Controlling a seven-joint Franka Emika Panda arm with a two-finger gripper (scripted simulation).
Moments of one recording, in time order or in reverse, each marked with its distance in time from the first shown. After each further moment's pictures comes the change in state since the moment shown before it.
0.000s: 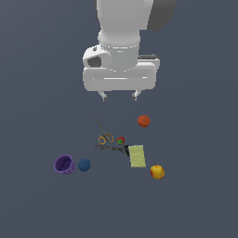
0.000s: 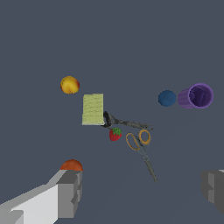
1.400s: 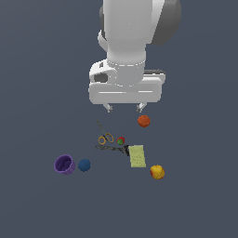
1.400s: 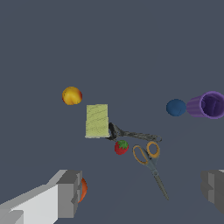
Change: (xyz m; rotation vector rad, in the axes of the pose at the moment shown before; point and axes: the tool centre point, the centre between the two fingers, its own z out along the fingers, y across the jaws) arm 0.029 -0.014 0.026 0.010 0.027 0.022
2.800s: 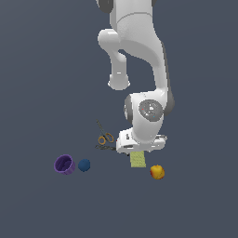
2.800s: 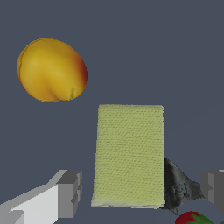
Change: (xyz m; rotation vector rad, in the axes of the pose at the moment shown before) arm 0.022 -0.068 0.247 -0.007 -0.073 -0.065
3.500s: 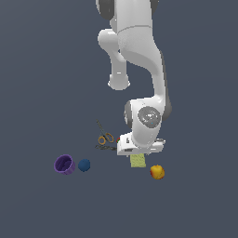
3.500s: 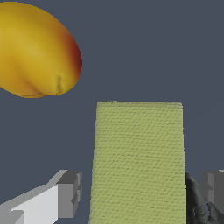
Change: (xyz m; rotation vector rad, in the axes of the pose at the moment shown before) arm -0.001 -0.002 0.031 0.000 0.000 -0.002
